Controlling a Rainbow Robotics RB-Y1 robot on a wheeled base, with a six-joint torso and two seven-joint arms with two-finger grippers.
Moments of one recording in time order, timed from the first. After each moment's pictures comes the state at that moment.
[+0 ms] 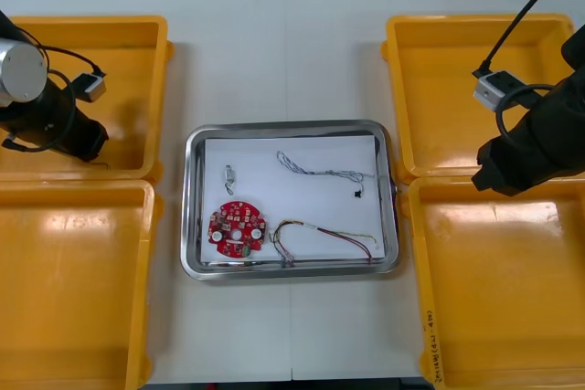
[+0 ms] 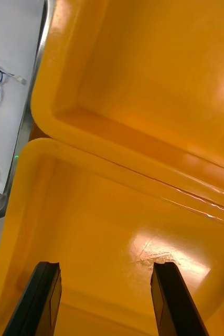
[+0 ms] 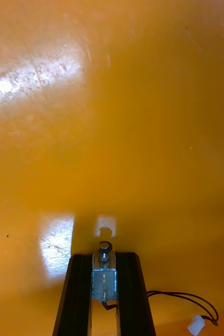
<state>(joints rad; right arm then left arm) -0.51 -0.85 0.12 -2.12 -1.00 1.92 1.28 -0.72 0.82 -0.31 -1.21 0.84 1.39 -1.70</state>
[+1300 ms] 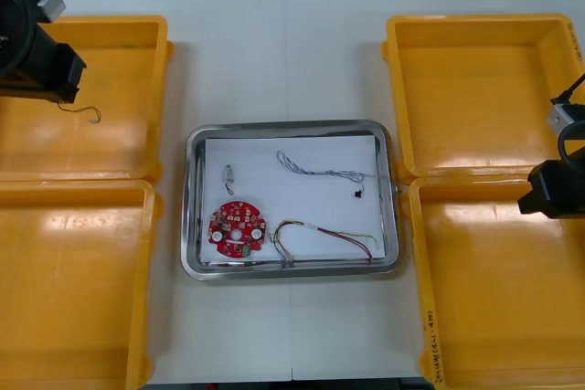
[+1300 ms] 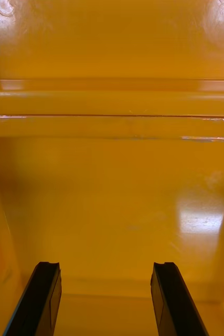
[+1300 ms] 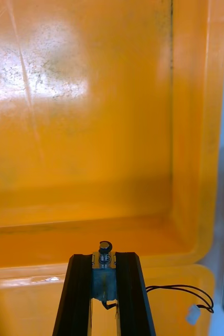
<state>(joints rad) -0.27 -0.83 -0.10 -2.12 -0.96 1.92 1.16 -0.76 0.80 -0.02 -1.70 0.79 1.91 -1.29</state>
